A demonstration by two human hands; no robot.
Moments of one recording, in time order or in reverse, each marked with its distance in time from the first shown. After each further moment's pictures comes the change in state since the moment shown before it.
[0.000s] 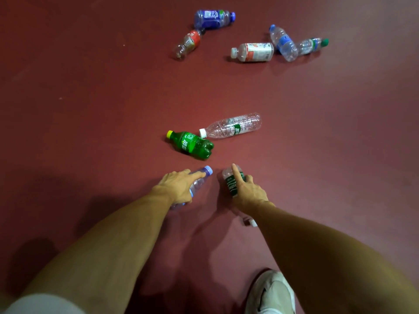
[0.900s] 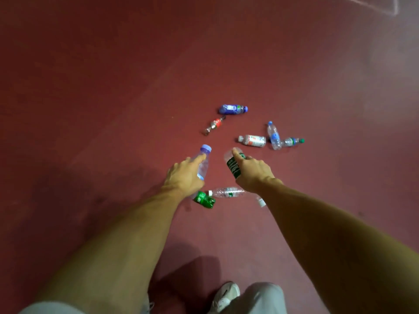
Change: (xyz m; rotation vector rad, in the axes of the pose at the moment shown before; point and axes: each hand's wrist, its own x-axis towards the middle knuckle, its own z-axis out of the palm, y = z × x) left_hand -0.256 0.032 -0.406 -0.387 0.390 -0.257; right_hand -0.210 -0.190 -0.459 -0.337 0.119 -0.267
